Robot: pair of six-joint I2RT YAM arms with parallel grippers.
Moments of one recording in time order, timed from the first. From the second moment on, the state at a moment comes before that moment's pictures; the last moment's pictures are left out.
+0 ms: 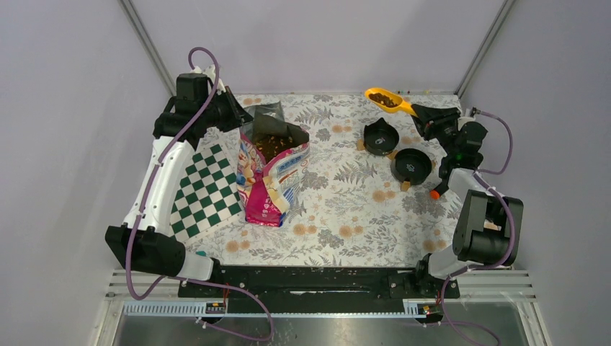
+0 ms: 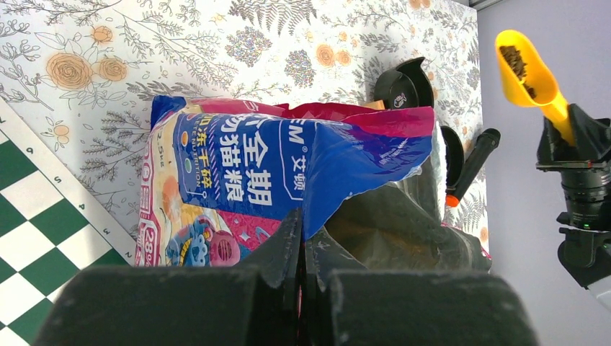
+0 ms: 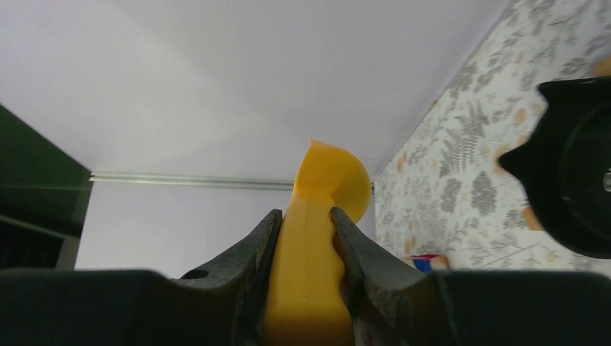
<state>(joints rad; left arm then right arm) -0.14 1.41 1.56 -0.72 0.34 -0.50 -0.22 1.51 0.81 0.74 -0.57 1.51</state>
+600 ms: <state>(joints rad) -0.12 1.44 1.61 -0.77 0.34 -0.48 -0.29 1.56 0.74 0.43 -0.51 1.14</state>
